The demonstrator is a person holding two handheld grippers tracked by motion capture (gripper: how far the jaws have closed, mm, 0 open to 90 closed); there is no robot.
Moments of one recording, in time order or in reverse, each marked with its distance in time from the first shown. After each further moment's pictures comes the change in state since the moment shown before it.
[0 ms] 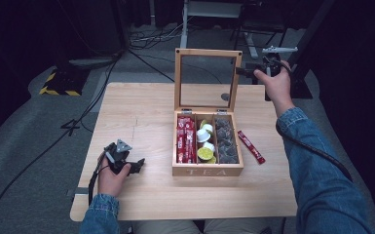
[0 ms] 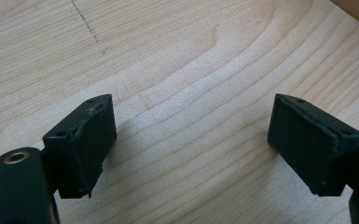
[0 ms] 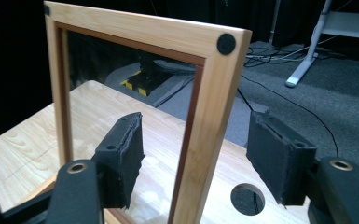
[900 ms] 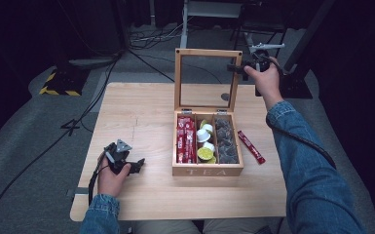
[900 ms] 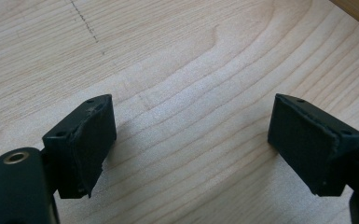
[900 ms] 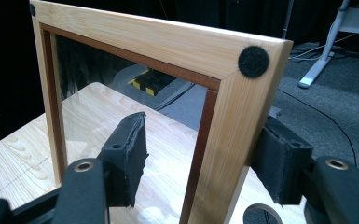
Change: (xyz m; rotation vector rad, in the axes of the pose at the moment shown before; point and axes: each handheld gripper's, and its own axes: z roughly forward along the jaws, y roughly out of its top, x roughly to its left) left arm 0.000 0.000 0.000 -0.001 -0.004 0.000; right arm -0.002 0.008 0.037 0.008 0.042 0.000
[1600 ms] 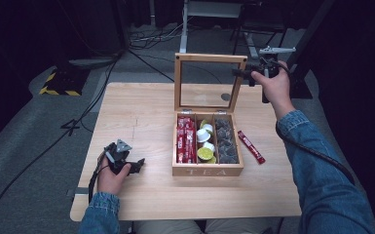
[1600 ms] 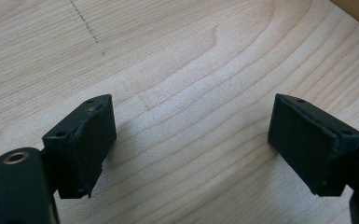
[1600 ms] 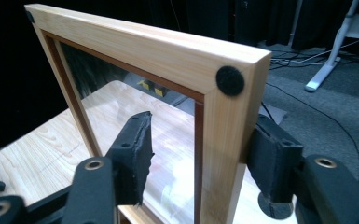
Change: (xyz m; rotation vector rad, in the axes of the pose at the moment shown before) left arm 0.001 0.000 0.000 0.004 0.001 0.007; right arm 0.032 -0.004 -0.045 -0.013 0.025 -0.014
